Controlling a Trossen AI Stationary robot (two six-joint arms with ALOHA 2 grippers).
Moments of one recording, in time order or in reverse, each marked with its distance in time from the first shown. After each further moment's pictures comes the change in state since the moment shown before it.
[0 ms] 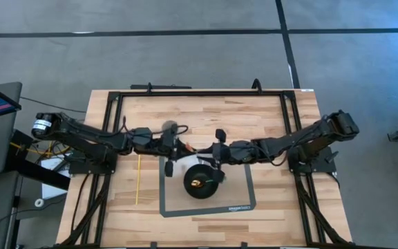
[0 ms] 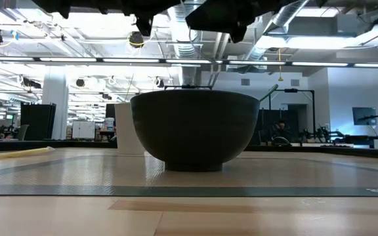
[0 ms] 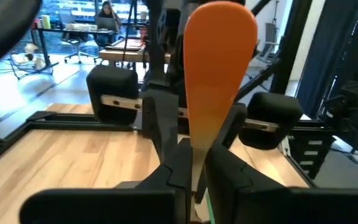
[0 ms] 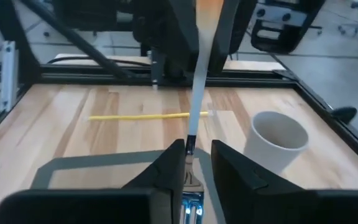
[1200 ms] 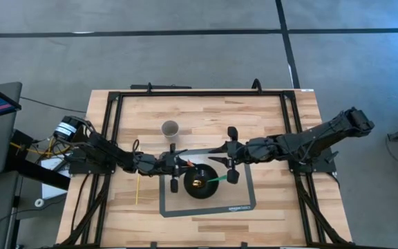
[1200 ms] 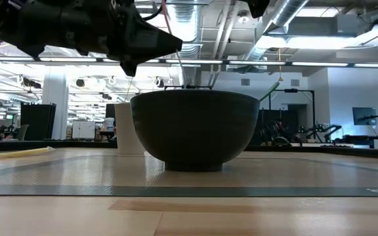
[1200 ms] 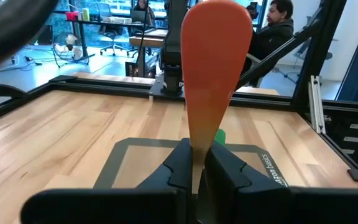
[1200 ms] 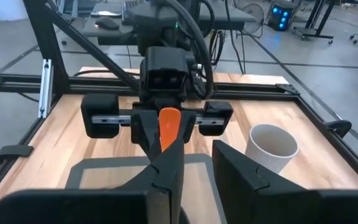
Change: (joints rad) left arm -0.189 0.322 -0.181 0.494 -0.347 -0.035; right arm 0.074 -0.201 0.000 -0.178 0.012 0.011
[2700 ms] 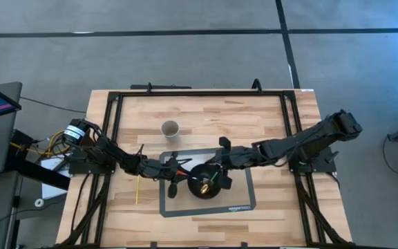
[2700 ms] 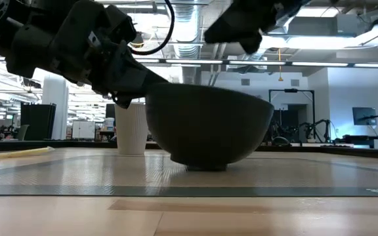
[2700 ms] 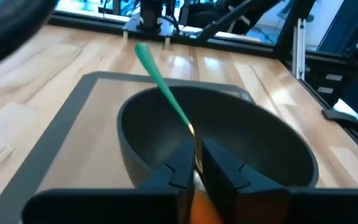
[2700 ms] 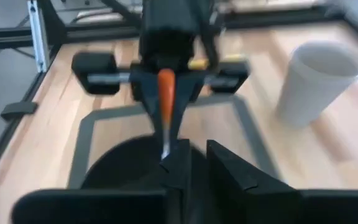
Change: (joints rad) left arm -0.006 0.106 -0.030 -0.067 0.114 -0.137; right arm -0.019 0.184 0.000 -0.047 -0.107 0.193
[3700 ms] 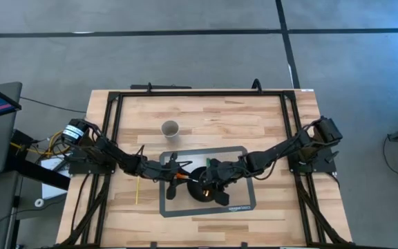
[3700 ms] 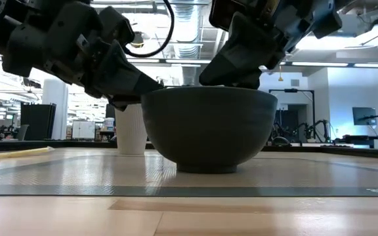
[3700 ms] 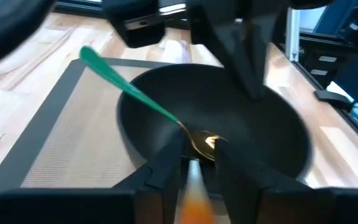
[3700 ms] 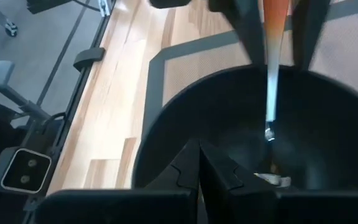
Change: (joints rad) left arm -0.017 -0.020 0.000 -0.065 0.021 0.000; right arm 0.036 0.240 0.000 0.143 -0.289 0.174
